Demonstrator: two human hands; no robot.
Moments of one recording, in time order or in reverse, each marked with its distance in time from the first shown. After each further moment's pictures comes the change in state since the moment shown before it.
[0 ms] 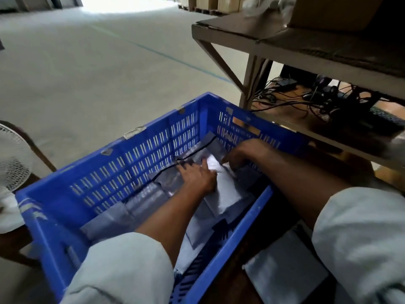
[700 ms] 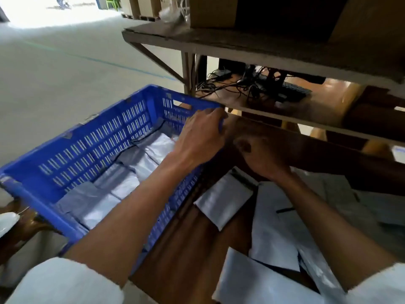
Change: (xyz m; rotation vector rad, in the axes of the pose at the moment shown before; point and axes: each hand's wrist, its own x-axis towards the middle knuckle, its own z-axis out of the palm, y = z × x) left_hand -0.205 0.109 -0.081 -0.403 0.596 0.751; right_hand -0.217 0.041 0.236 0.782 1.166 0.166
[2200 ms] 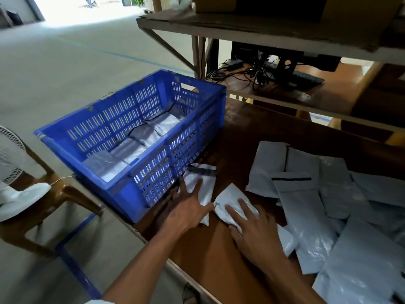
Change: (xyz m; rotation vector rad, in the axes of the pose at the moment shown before) left_hand -0.223 -0.002 0.107 0.164 -0.553 -0.630; right_hand -0.250 0.016 0.075 -0.272 -0.441 0.069
